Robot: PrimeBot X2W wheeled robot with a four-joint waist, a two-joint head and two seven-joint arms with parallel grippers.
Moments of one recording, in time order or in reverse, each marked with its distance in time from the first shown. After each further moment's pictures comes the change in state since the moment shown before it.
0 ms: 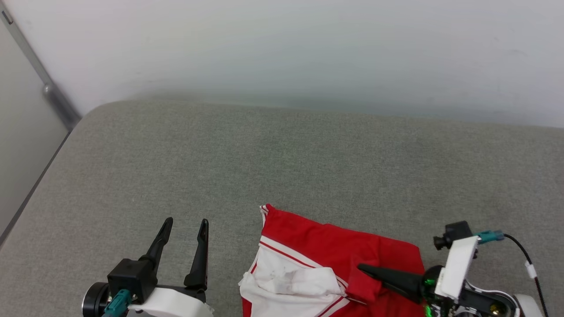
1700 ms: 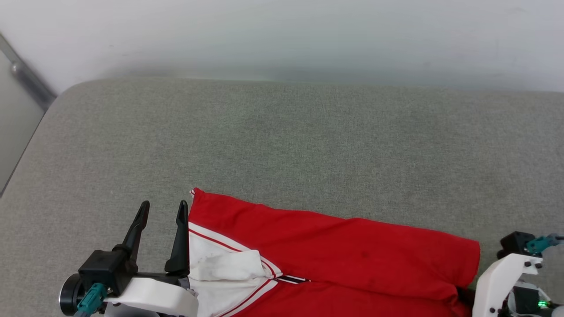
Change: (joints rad) left arm -0.005 0.032 0.058 -0.094 -0.018 0.043 0.010; right arm 0.081 -0.161 0.031 -0.041 -0.806 0.000 -0.234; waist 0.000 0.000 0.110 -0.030
